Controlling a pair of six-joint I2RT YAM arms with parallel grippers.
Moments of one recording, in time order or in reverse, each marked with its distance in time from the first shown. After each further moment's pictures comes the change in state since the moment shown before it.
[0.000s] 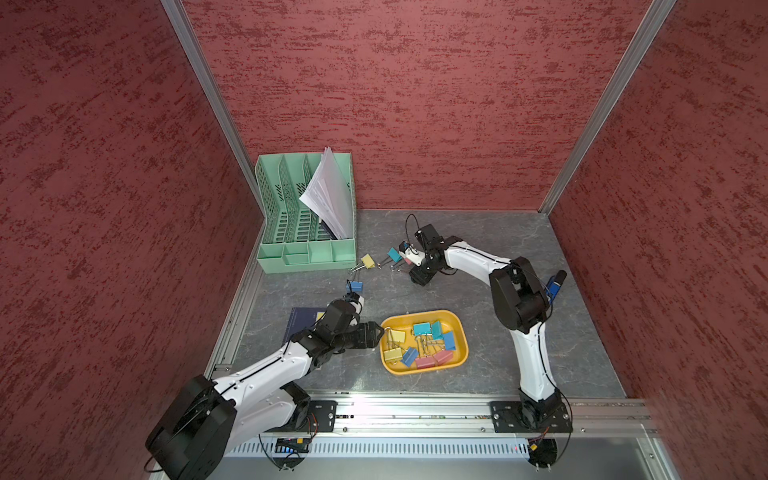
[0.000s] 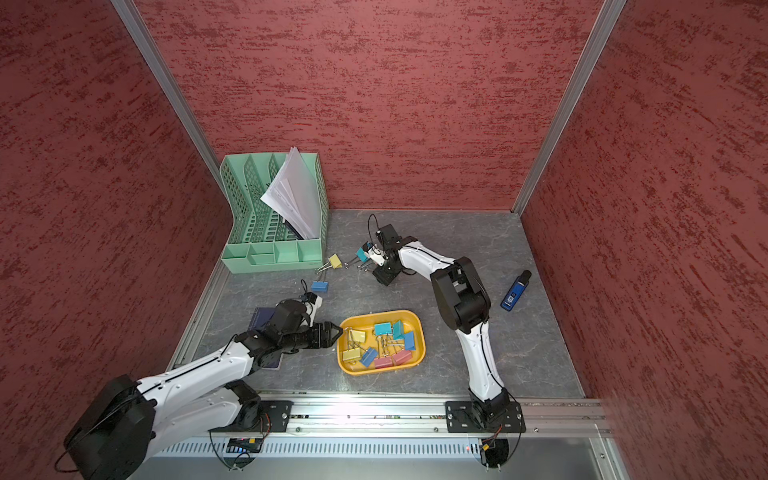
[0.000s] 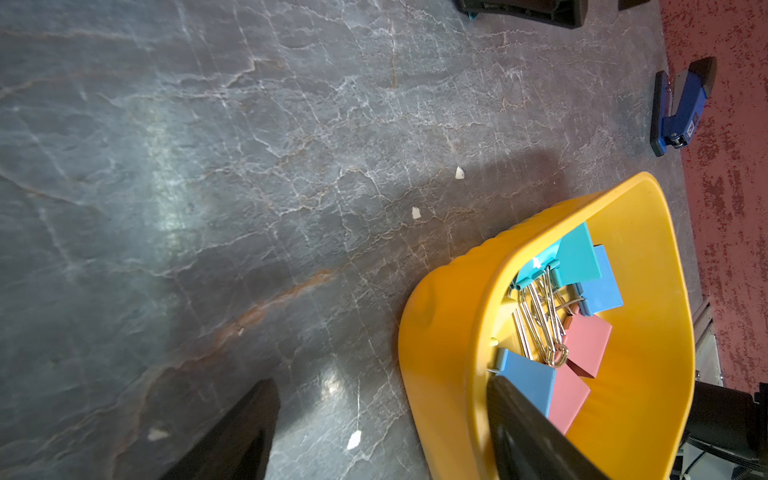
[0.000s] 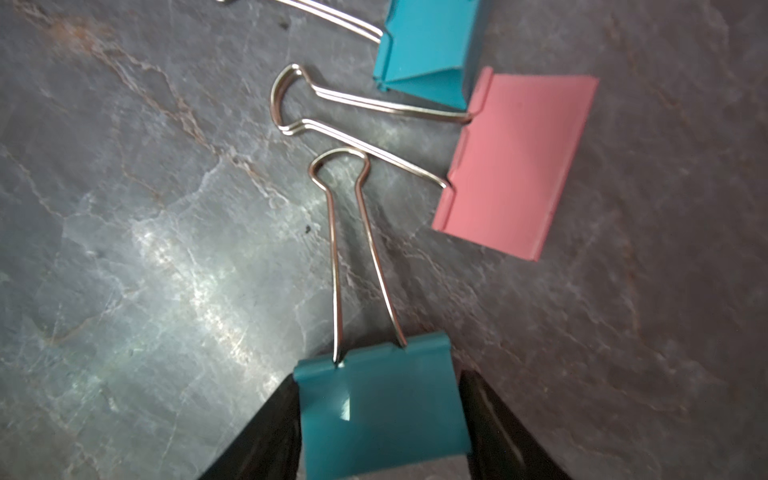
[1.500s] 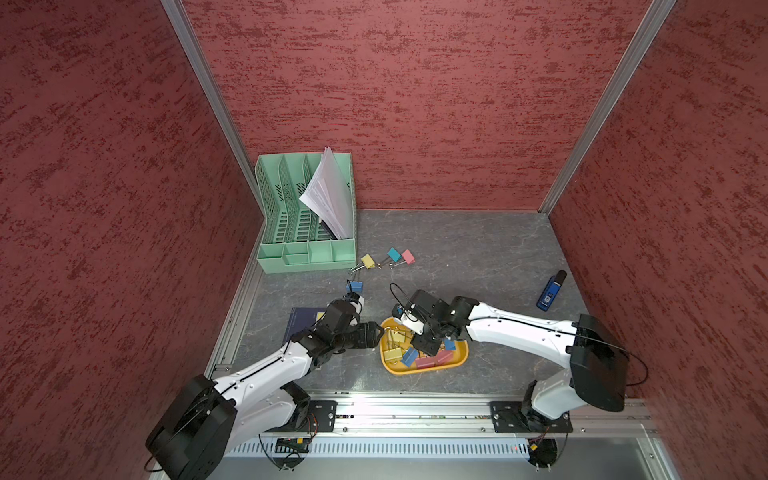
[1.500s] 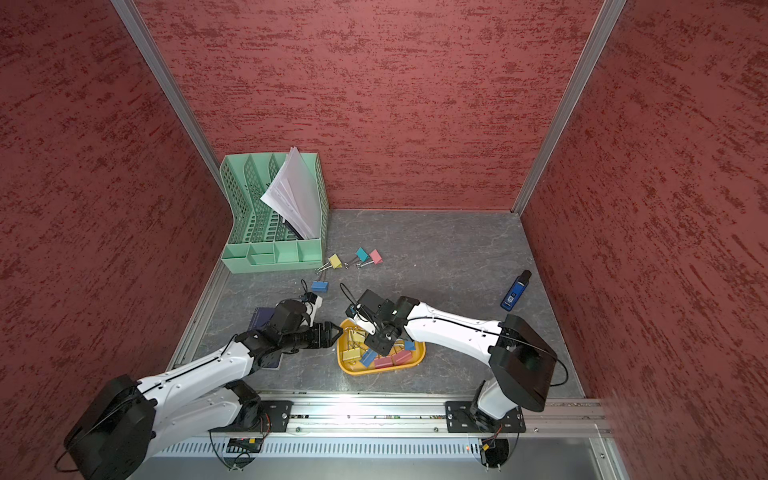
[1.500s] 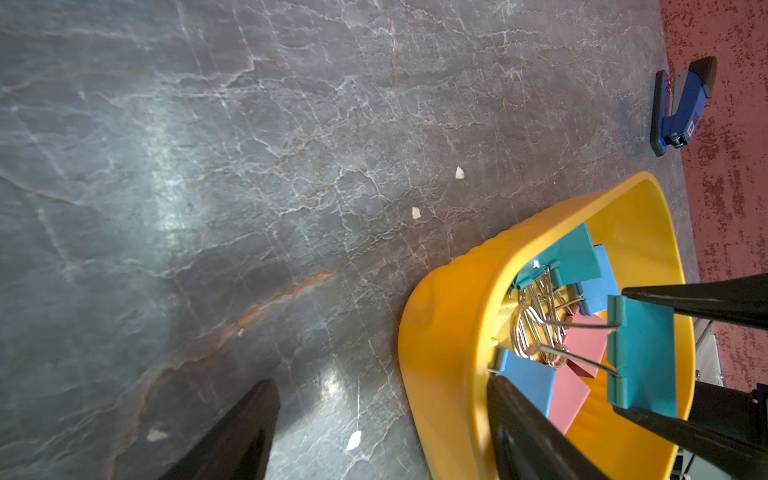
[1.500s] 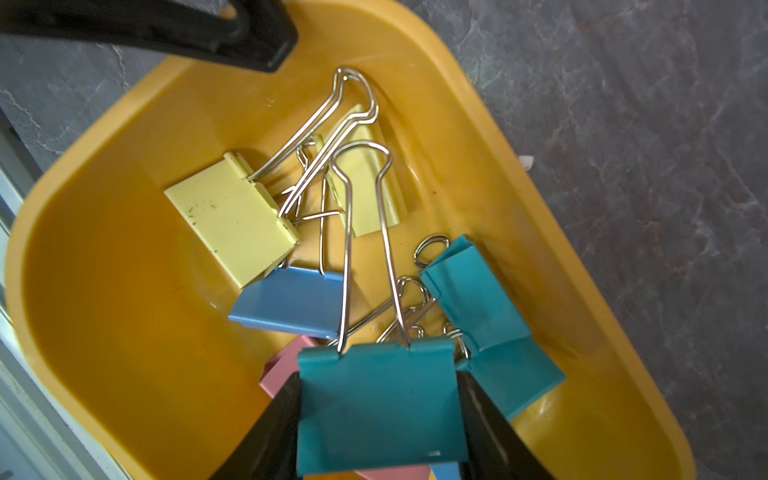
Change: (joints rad) left arm 0.000 0.002 0.000 0.001 0.001 0.000; right arm 0.497 -0.658 -0.629 -0.082 0.123 0.291
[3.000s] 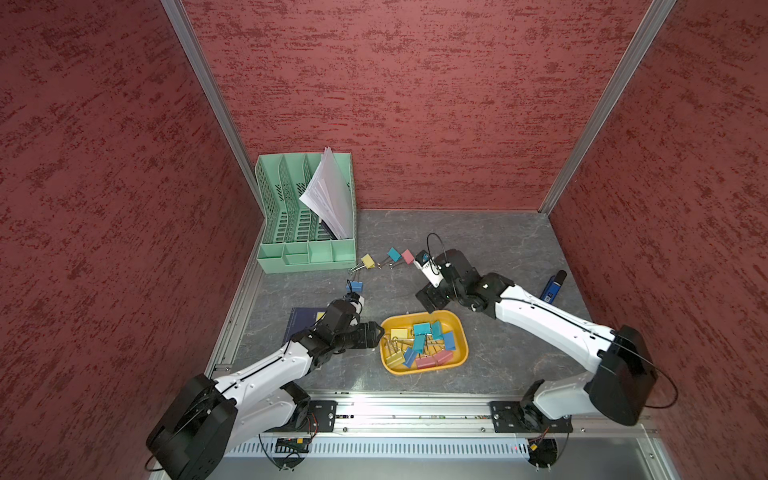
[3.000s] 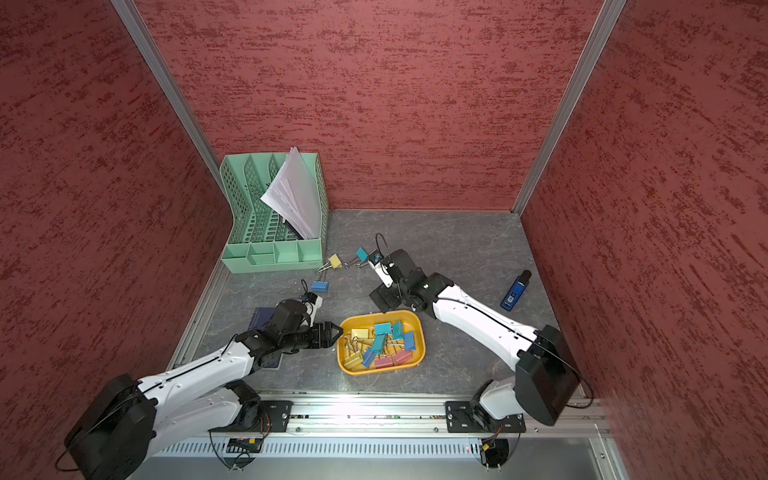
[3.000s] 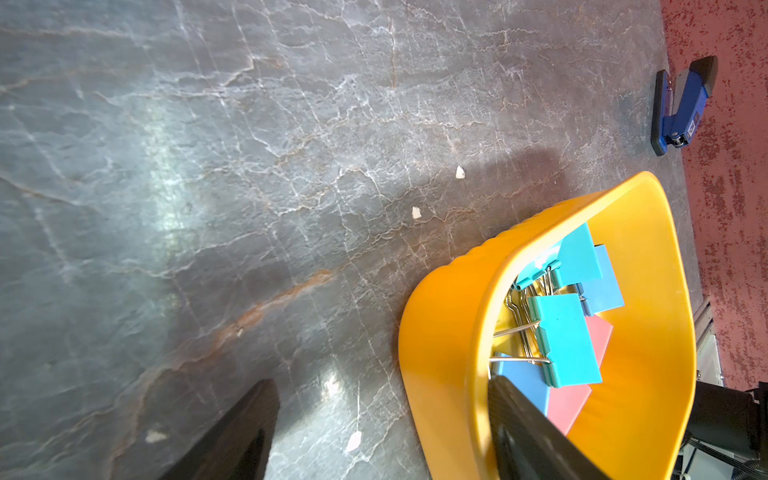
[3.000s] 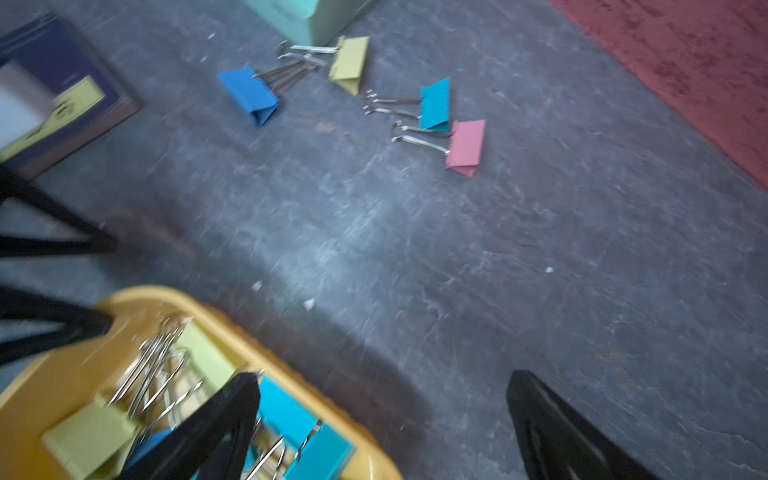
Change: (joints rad) left arm 0.000 0.005 0.000 0.003 0.000 0.000; right arm -0.312 -0.037 0.127 0.214 0.097 0.014
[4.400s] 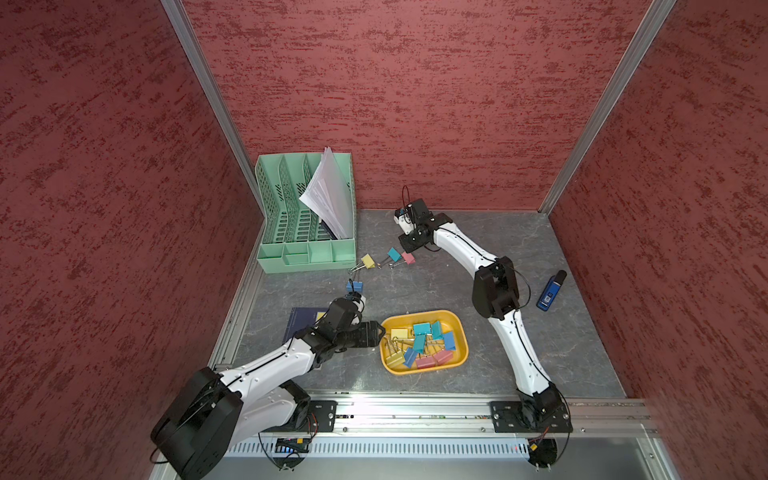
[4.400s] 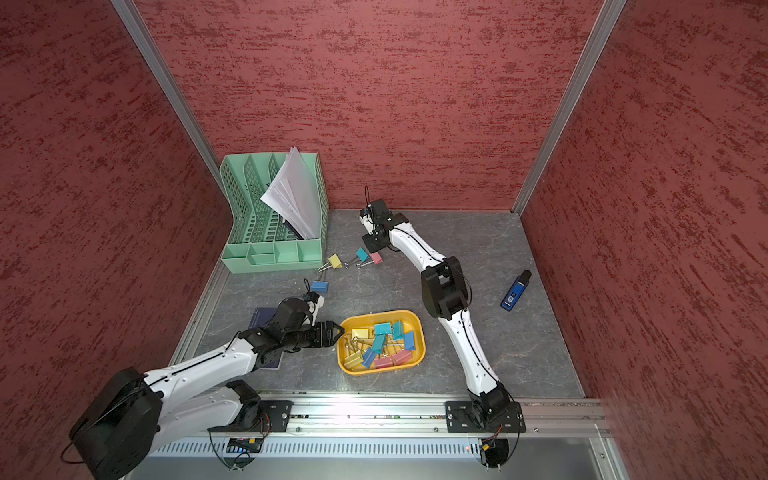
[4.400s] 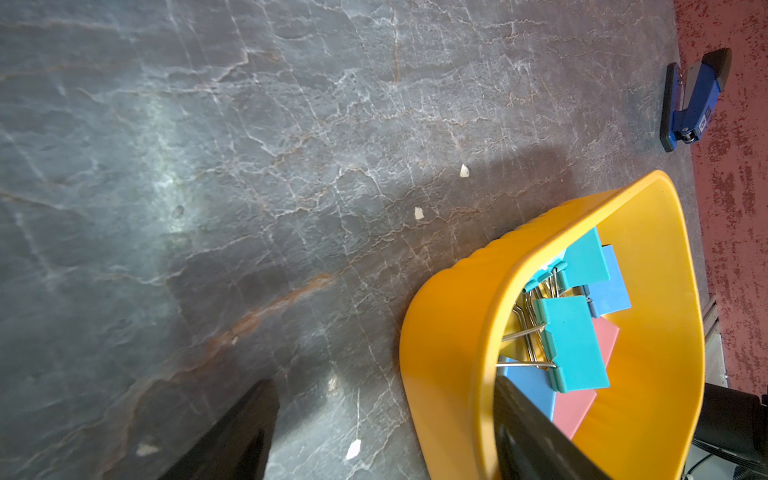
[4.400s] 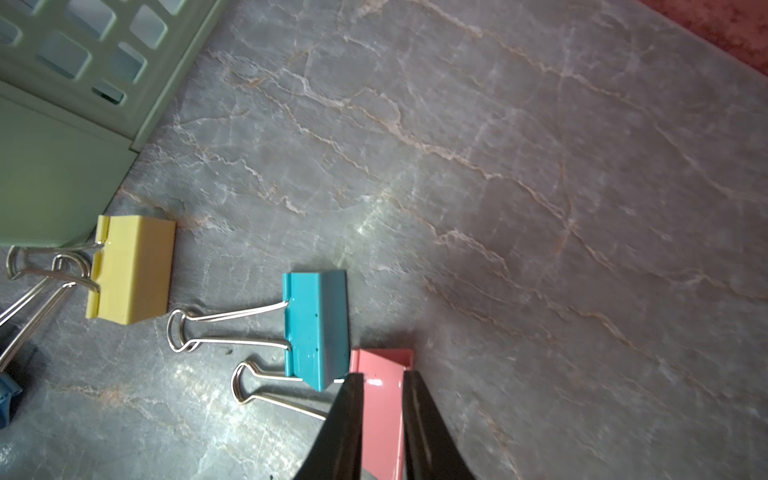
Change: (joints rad) left arm -0.001 0.041 0.018 0.004 0.004 0.003; right arm -0.210 1.029 1.209 -0.322 -0.204 -0.011
